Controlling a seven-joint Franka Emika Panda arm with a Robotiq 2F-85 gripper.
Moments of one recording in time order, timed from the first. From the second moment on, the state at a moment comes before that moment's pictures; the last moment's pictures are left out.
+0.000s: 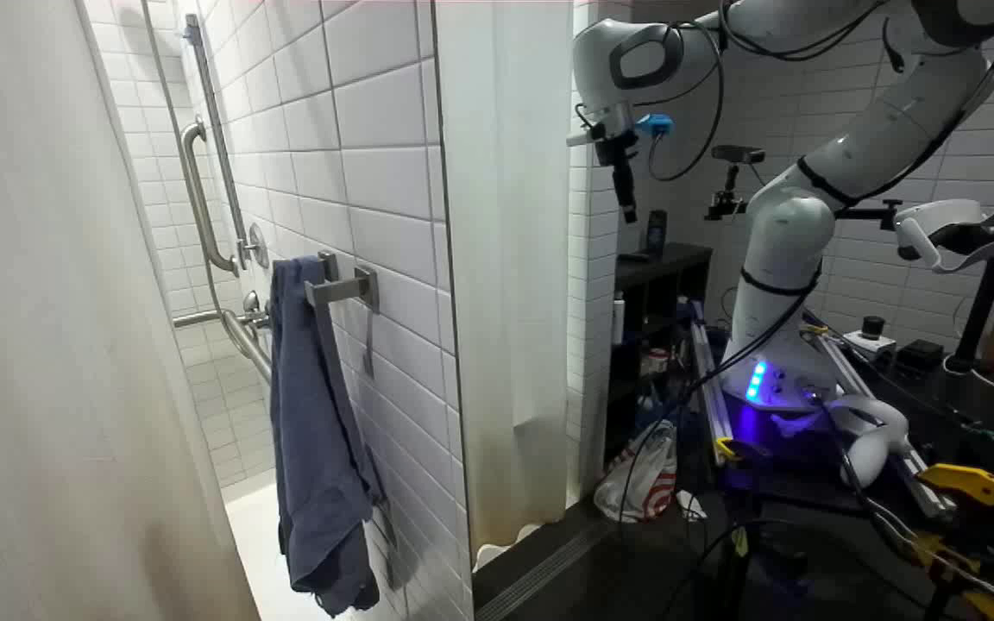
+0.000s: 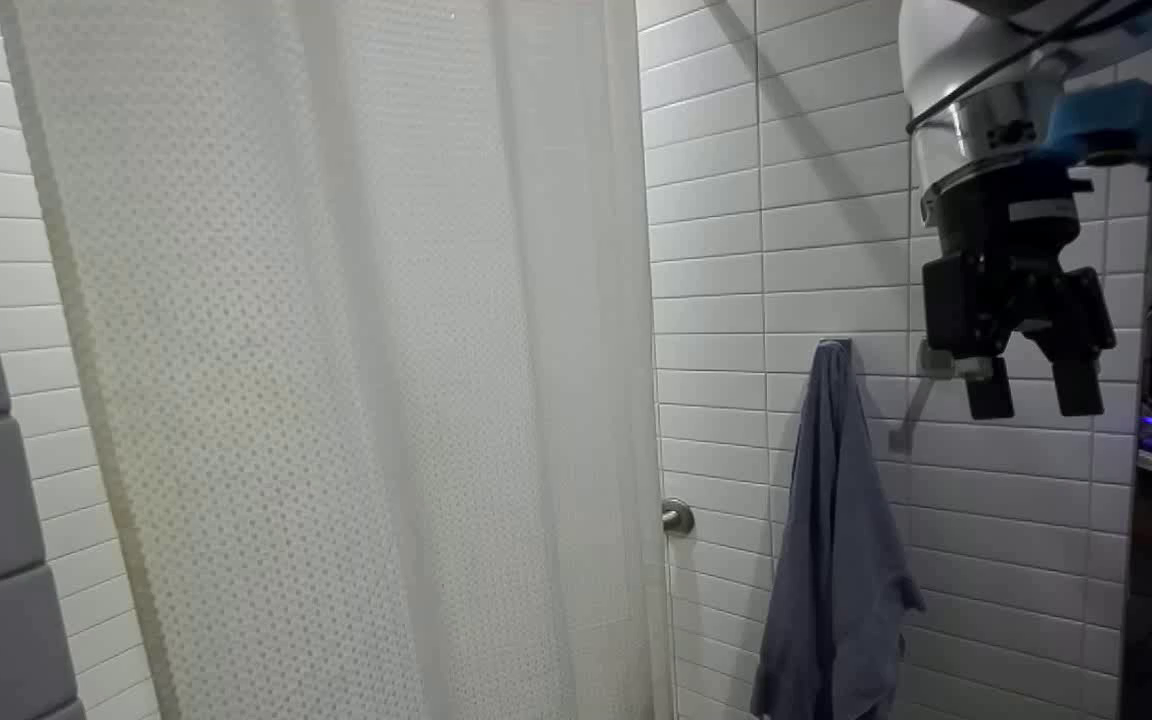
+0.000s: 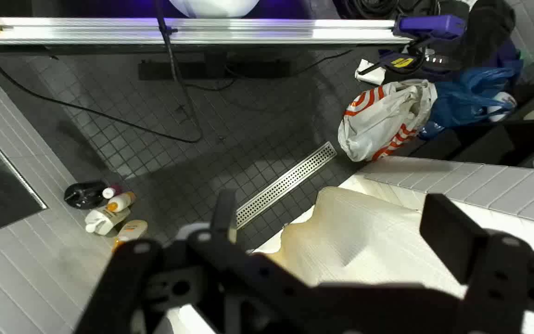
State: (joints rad) arm 0.02 -0.73 -0.02 -2.56 0.13 1.57 0.06
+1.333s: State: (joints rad) arm 0.02 -0.62 -0.02 -2.46 0.13 1.66 0.00
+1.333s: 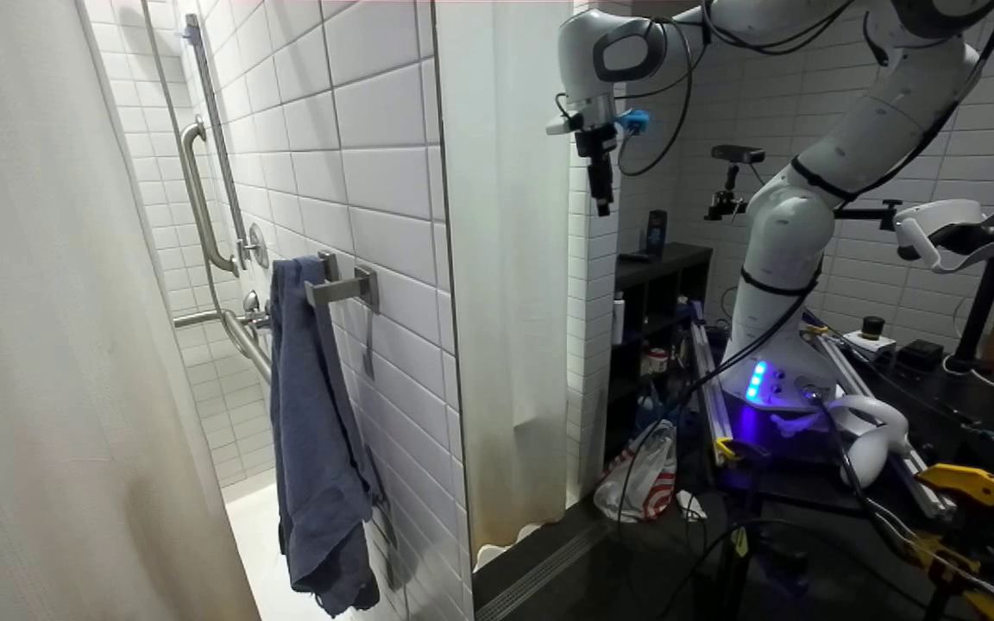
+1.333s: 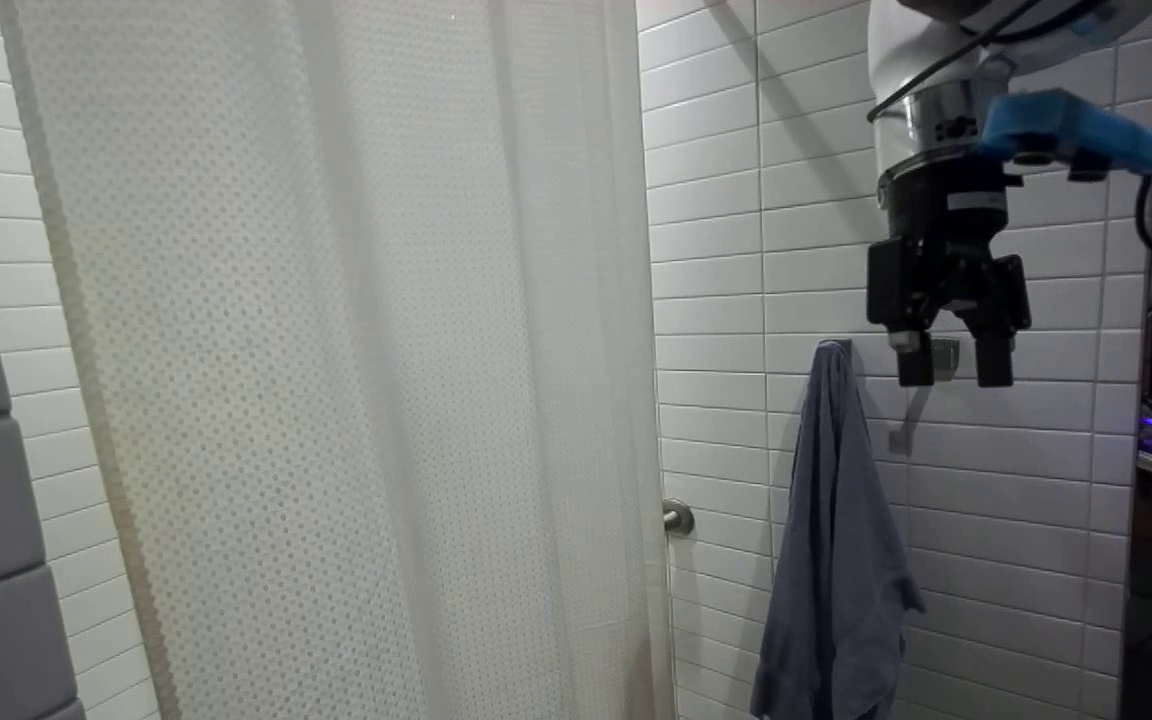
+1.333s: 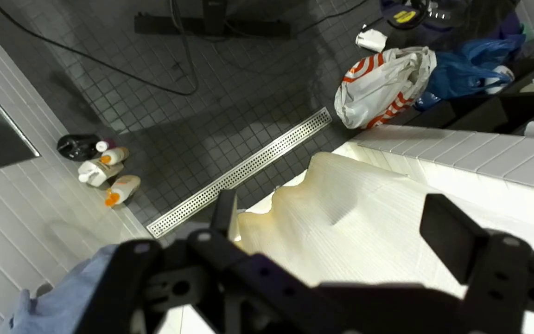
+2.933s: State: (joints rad) arm 0.02 -0.35 -0.03 -2.21 0.13 1.96 -0.06
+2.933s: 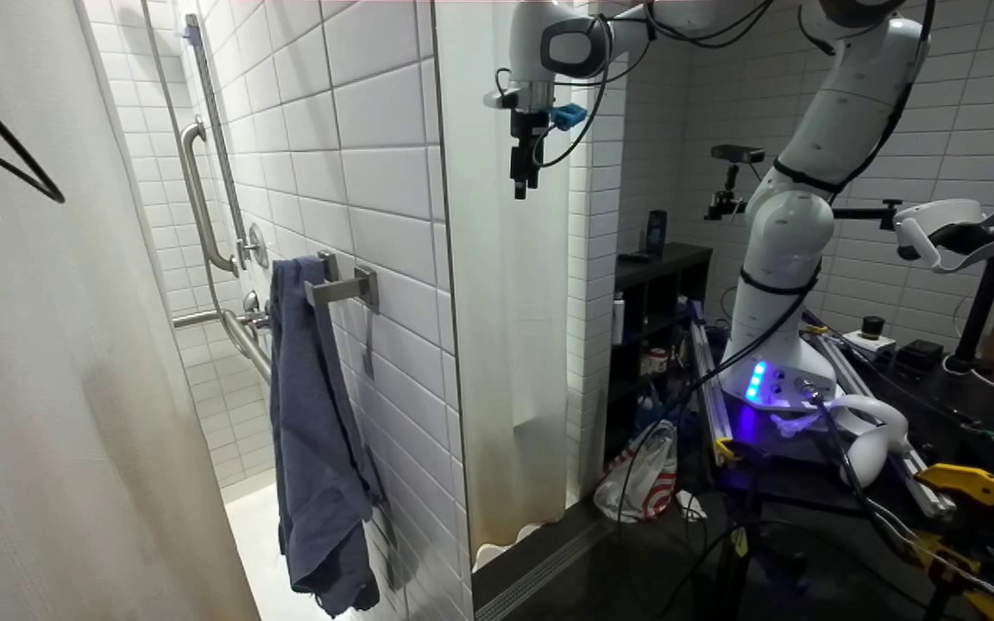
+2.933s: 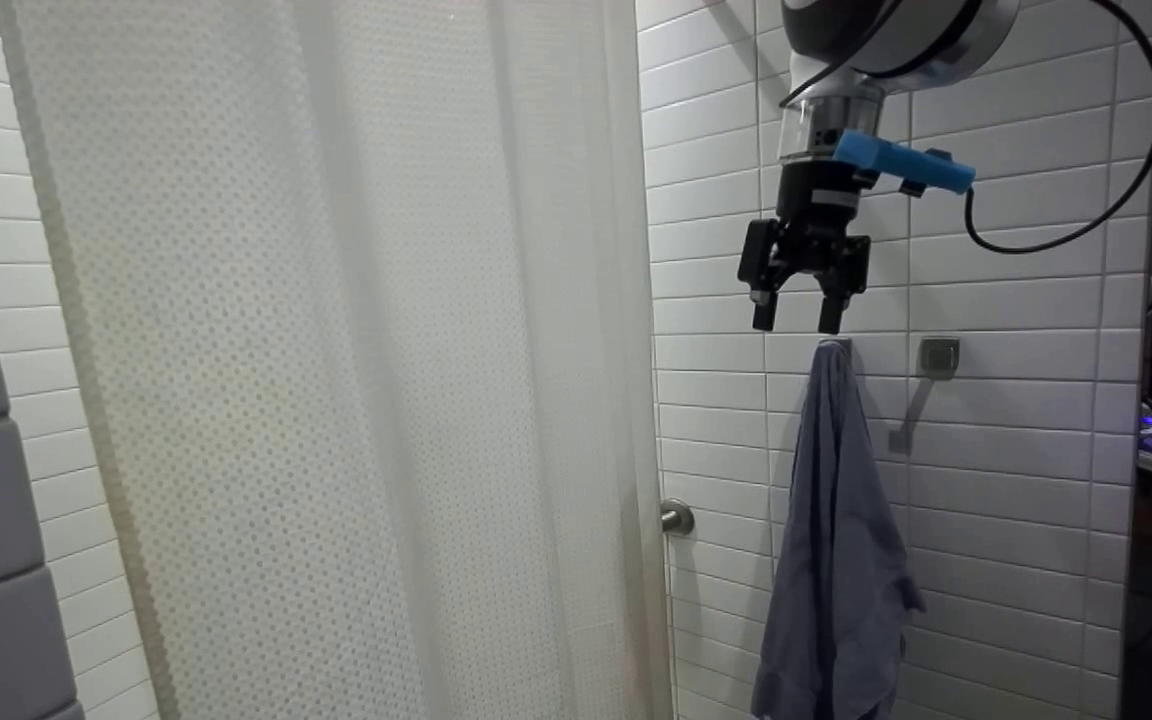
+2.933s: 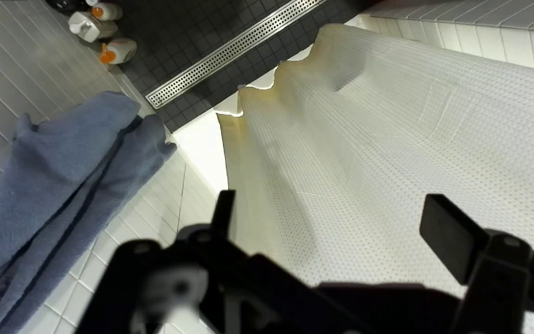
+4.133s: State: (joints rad) arm 0.01 0.00 -0.10 -1.87 0.42 2.18 -0.38
